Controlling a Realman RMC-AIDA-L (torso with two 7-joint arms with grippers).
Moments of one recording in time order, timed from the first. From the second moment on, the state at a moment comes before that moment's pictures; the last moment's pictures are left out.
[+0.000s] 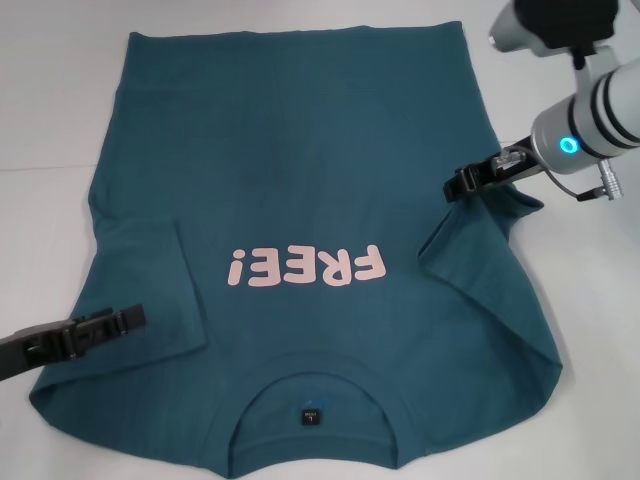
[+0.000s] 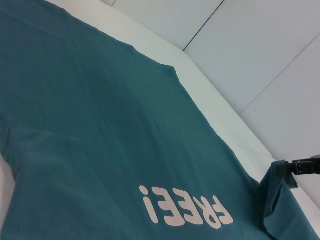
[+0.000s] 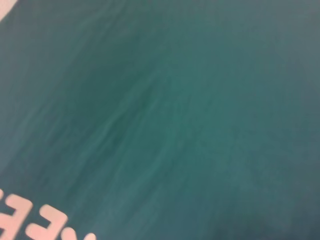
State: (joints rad) left arm -0.37 -2.16 0.55 0.88 2.06 1.46 -1.95; right arm 0.93 2.01 -1.02 -0.74 -2.71 -1.03 2.69
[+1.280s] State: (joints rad) left arm -0.37 -2.16 0.53 0.86 2.06 1.46 -1.95; right arm 0.87 2.05 -1.03 -0.89 -2.82 -1.21 2.62
